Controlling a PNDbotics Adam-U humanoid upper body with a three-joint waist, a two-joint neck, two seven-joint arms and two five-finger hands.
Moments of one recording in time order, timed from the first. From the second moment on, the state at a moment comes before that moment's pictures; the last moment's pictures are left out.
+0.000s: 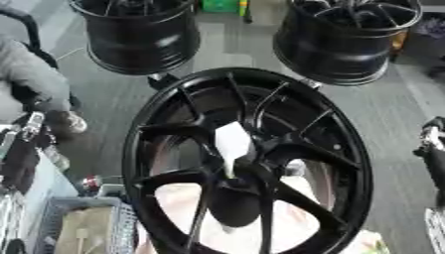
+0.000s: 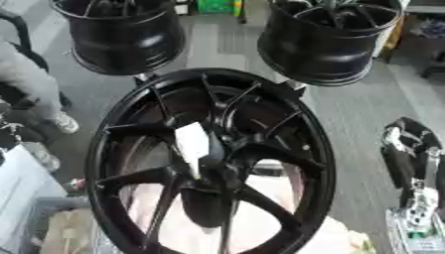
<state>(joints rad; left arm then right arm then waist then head) -0.12 0.14 0.23 -1.75 -0.04 0.12 -0.27 -0.01 -0.20 -0.11 -1.70 0.05 -0.01 -0.47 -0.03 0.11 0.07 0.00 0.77</state>
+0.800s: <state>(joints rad) -0.64 0.65 -0.03 -1.66 0.24 -0.33 -0.39 0.00 -0.21 -0.11 -1.69 0.06 -0.01 -0.46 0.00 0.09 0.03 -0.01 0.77</state>
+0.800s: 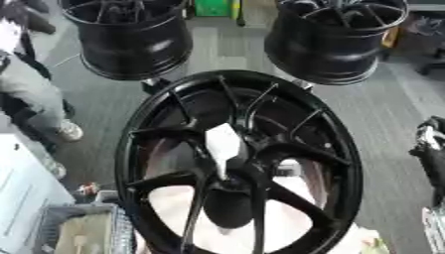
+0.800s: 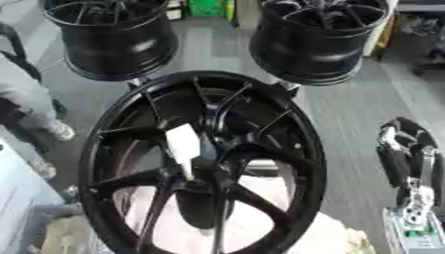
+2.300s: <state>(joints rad) -1.03 0.67 -0.77 -1.51 -0.24 -0.56 -0.56 0.01 -0.24 -0.10 -1.68 0.07 -0.01 -0.45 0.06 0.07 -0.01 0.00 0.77</state>
